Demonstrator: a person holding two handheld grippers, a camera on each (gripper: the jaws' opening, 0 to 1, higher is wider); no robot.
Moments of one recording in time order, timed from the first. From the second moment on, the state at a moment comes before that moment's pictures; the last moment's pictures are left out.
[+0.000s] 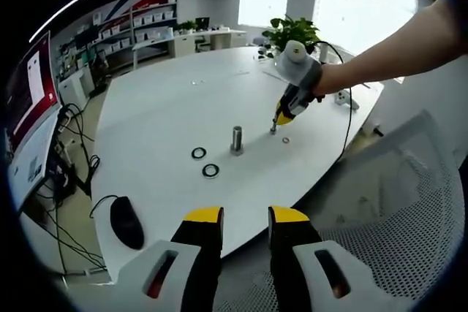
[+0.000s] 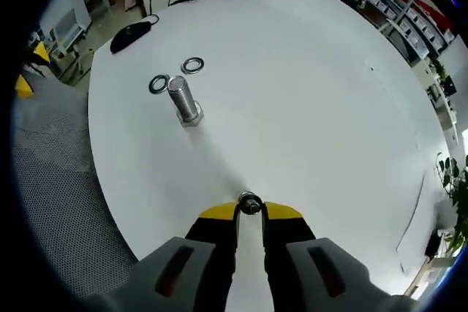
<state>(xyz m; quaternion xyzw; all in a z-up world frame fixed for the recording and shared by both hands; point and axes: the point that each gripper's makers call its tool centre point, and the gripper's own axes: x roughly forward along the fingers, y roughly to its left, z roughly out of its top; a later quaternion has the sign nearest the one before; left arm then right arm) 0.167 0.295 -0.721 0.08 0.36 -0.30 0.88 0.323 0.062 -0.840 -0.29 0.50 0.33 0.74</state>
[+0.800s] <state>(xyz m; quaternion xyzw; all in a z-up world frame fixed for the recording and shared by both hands) 0.168 0.297 -0.723 0.08 0.37 -0.30 0.88 0.317 0.056 -0.855 -0.28 0.53 0.32 0.73</state>
